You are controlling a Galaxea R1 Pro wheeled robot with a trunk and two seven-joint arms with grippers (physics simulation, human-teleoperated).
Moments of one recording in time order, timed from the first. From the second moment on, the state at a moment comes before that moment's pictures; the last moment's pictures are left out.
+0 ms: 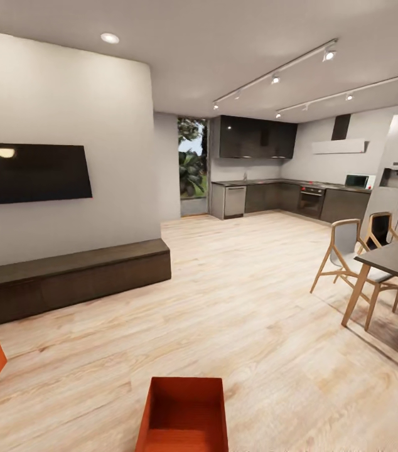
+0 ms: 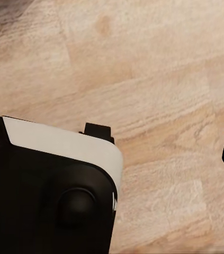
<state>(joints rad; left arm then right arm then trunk) 0.00 0.00 0.02 -0.04 0.15 -0.10 0.01 -0.10 -0.02 0.44 0.03 -0.23 -0.22 -0.03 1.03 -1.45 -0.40</state>
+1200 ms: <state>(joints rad) 0.00 0.00 0.02 -0.04 0.15 -0.10 0.01 -0.10 -0.02 0.44 0.03 -0.22 -0.23 -0.04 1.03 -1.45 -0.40</state>
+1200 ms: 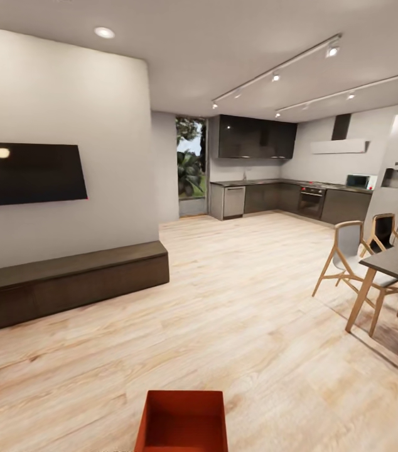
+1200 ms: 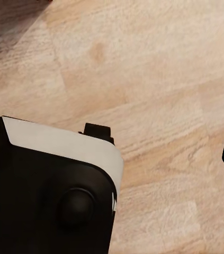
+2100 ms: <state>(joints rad) 0.00 0.00 0.01 -0.04 0.26 -0.10 0.01 -0.10 -0.03 0.44 0.03 -0.22 -0.22 -0.03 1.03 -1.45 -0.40</state>
